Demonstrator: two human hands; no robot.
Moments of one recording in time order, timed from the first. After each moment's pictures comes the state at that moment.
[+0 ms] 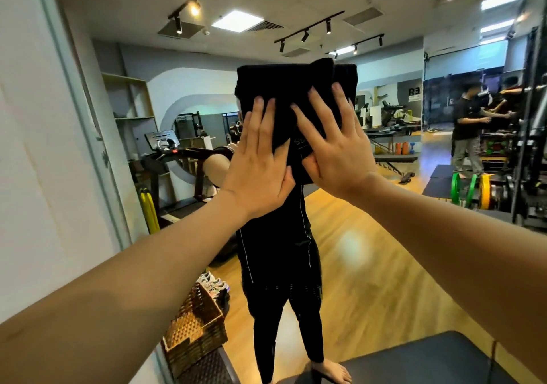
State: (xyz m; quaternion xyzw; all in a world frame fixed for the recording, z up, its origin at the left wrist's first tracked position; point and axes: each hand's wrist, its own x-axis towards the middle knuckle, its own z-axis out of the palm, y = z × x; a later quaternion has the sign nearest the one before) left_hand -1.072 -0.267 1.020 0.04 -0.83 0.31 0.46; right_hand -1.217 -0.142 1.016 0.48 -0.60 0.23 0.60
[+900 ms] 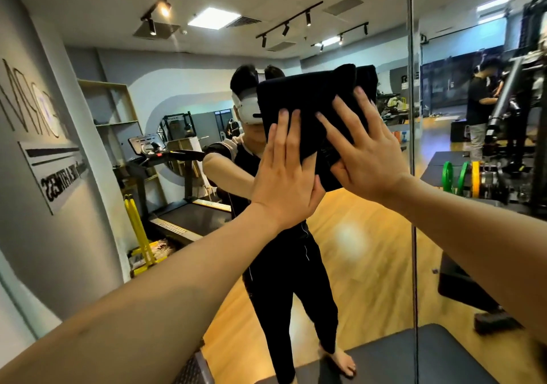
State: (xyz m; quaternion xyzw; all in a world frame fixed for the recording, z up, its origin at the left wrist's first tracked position) left_hand -1.260 -0.105 0.995 0.03 -0.83 0.30 0.48; right_hand -1.410 0.020 0.996 0.48 -0.59 0.21 0.61
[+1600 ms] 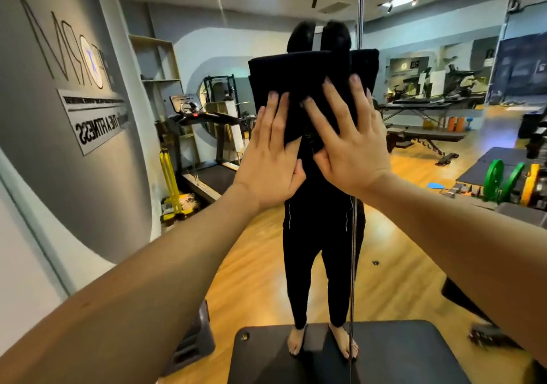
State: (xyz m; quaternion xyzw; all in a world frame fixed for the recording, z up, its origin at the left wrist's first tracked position) left_hand -1.319 -0.036 0.969 0.09 -0.83 0.31 0.44; right_hand -1.471 0.074 0.970 0.53 -0.58 0.25 0.57
